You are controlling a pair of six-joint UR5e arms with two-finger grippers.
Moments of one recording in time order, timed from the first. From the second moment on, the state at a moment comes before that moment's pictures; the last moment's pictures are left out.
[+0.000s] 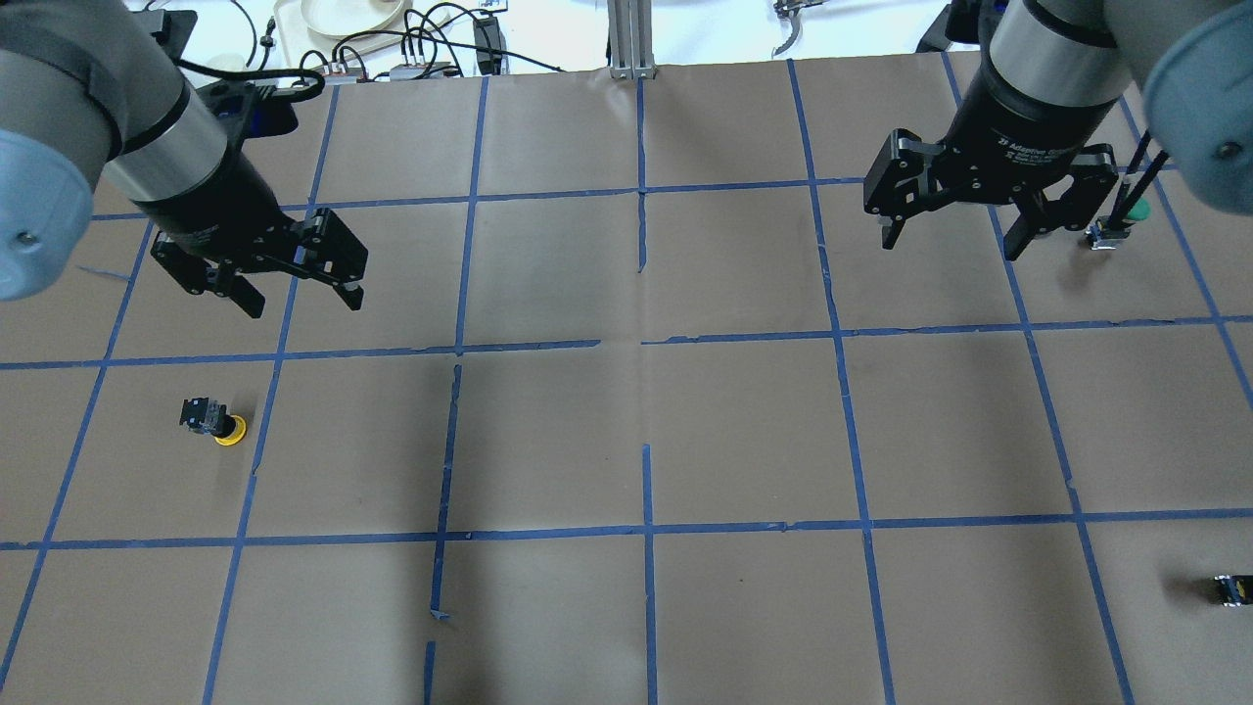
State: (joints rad) left arm -1.40 -1.55 -1.74 -1.51 1.52 0.15; right arm 1.56 -1.62 1.60 -1.52 -1.57 0.16
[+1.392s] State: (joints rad) left arm -1.01 -1.72 -2.07 -1.00 1.59 0.66; right arm 1.55 -1.61 1.59 -1.55 -1.58 0.16
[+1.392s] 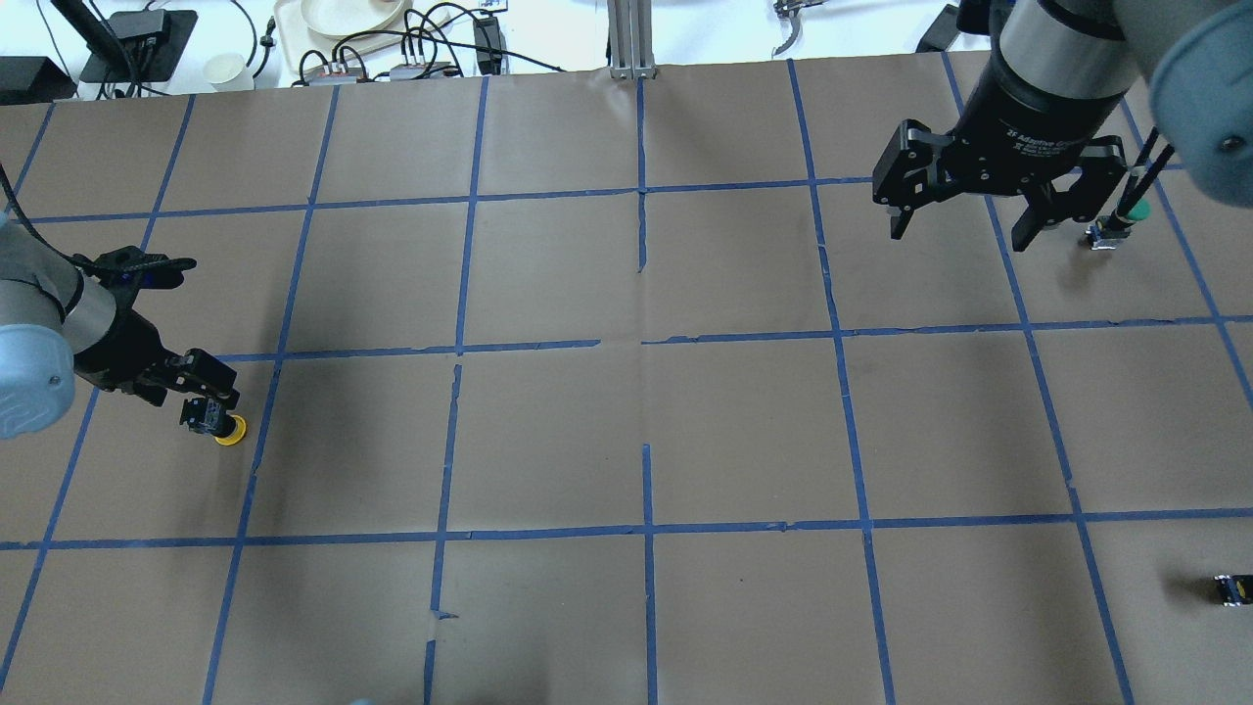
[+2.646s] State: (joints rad) left arm -1.02 -1.75 -2.05 -1.05 1.45 0.65; right arm 1.55 -1.57 1.57 -1.58 -1.52 0.16
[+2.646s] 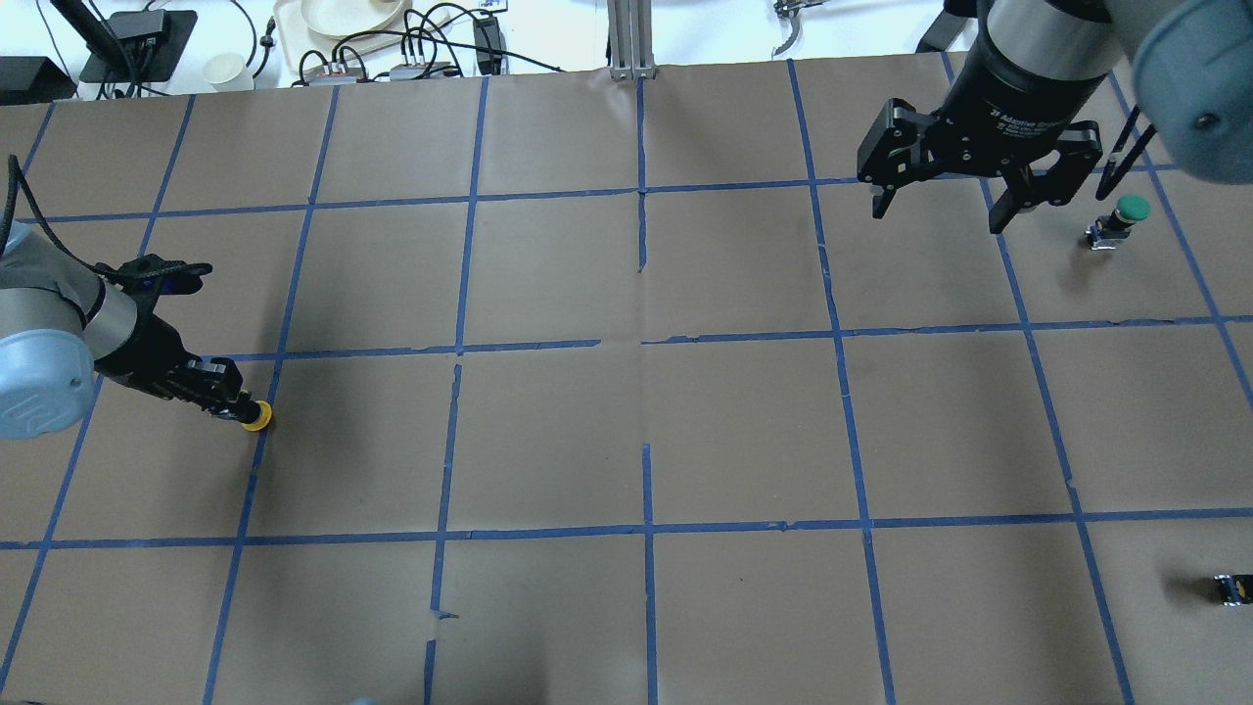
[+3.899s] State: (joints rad) left arm -1.60 -1.74 -2.04 -1.54 0.19 0.61; right arm 1.49 -1.54 1.55 -1.48 -1.22 0.62
